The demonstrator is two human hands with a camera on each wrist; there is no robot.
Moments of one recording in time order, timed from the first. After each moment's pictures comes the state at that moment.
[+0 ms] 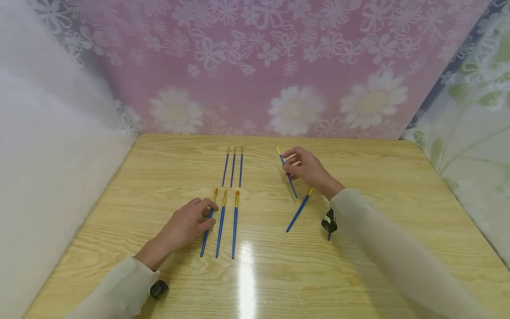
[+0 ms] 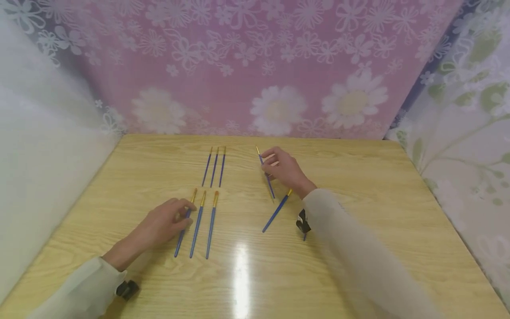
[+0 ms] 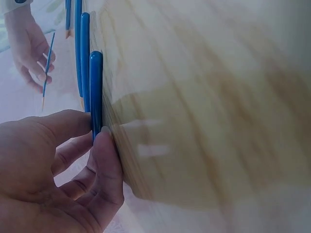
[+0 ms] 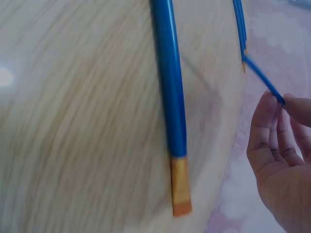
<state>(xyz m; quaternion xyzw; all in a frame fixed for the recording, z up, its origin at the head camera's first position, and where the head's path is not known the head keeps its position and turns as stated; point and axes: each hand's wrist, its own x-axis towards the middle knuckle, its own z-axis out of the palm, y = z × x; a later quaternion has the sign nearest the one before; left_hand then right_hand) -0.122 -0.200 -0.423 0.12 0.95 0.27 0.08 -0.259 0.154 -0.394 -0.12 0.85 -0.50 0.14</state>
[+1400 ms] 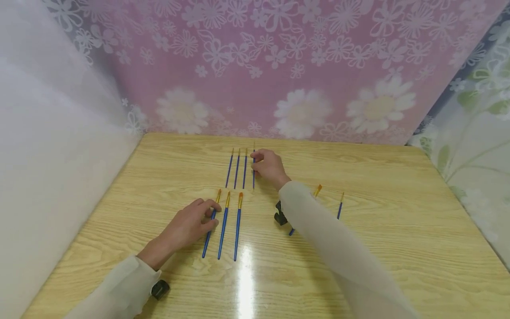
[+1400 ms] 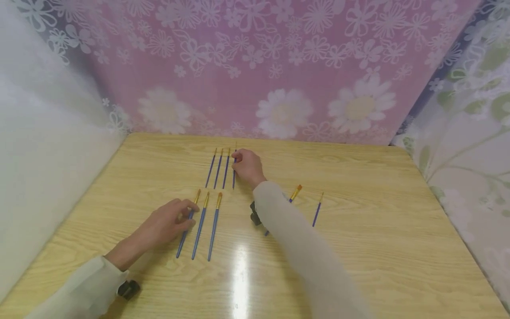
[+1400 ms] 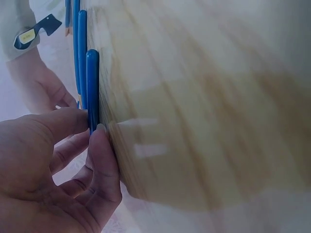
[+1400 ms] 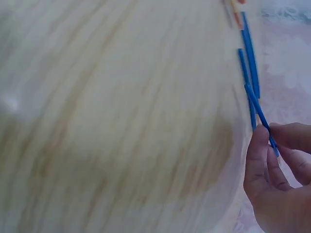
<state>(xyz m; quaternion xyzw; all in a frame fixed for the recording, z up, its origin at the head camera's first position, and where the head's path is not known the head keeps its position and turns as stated) -0.123 -0.203 -0.424 0.13 0.95 0.27 0.08 -0.290 0.036 -0.420 -0.06 0.87 -0.48 0.09</state>
